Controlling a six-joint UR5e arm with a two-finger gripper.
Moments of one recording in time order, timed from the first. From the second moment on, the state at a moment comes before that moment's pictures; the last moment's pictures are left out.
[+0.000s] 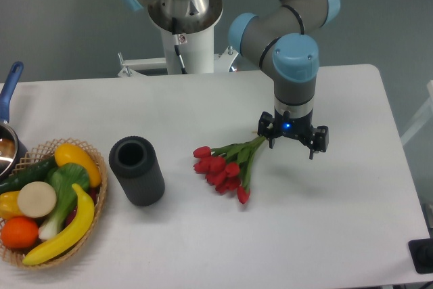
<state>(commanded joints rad) 2.64 -1.88 -1.81 -0.82 1.59 1.04</state>
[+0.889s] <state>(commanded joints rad) 2.63 -1.91 -1.88 -0.79 1.59 1.04</state>
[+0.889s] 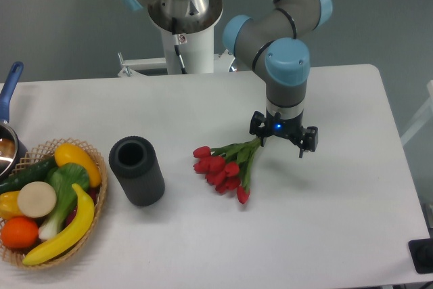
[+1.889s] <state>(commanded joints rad) 2.58 -1.96 -1.95 -0.79 1.59 1.15</state>
